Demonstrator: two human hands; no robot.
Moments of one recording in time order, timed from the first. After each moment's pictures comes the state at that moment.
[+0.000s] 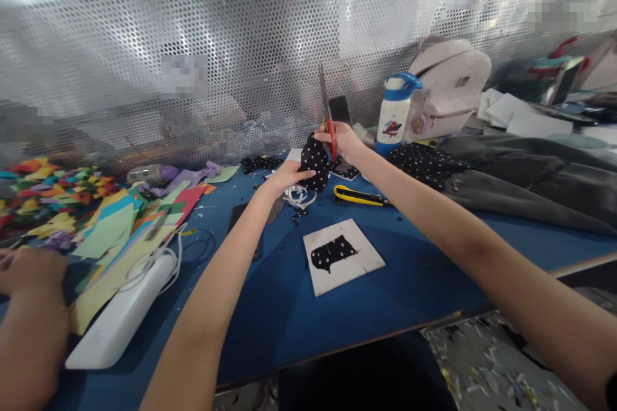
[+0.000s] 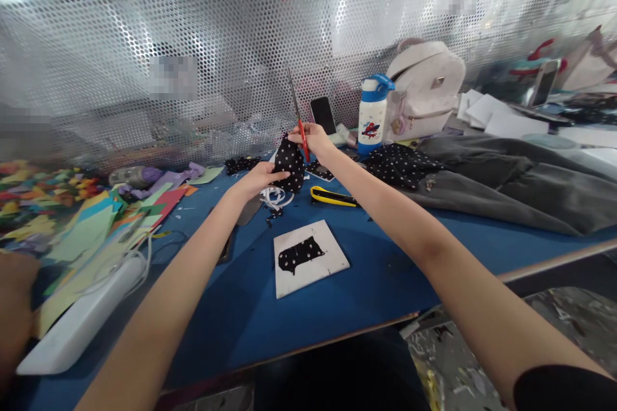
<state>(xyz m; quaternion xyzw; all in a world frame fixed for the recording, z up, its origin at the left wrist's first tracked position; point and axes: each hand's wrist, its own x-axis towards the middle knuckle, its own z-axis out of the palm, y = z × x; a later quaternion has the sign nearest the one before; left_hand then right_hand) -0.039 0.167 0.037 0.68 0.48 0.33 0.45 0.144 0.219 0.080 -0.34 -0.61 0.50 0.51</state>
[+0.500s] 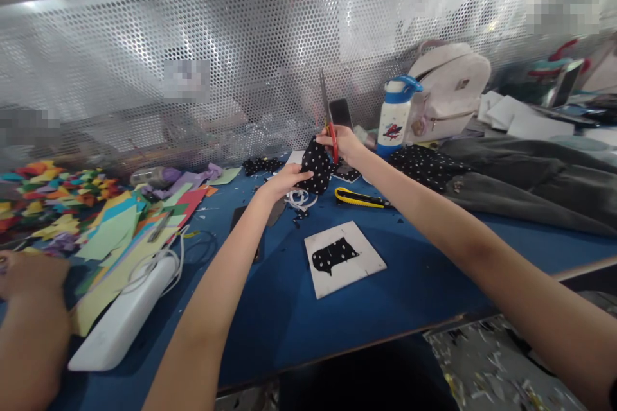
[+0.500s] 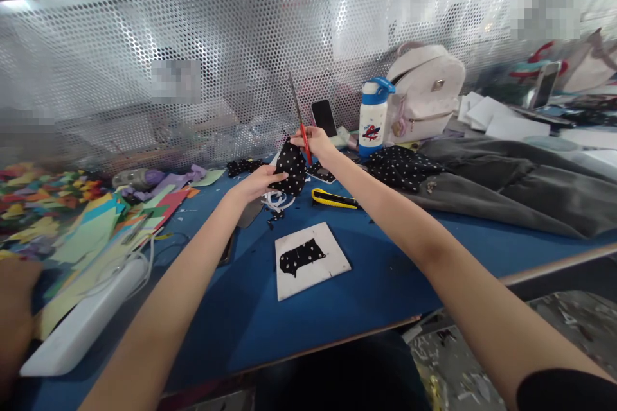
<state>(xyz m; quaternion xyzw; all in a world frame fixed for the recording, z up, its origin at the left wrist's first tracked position) -0.042 0.160 0.043 0.63 0.49 0.32 0.50 0.145 0.222 0.078 -0.34 -0.62 0.49 0.50</state>
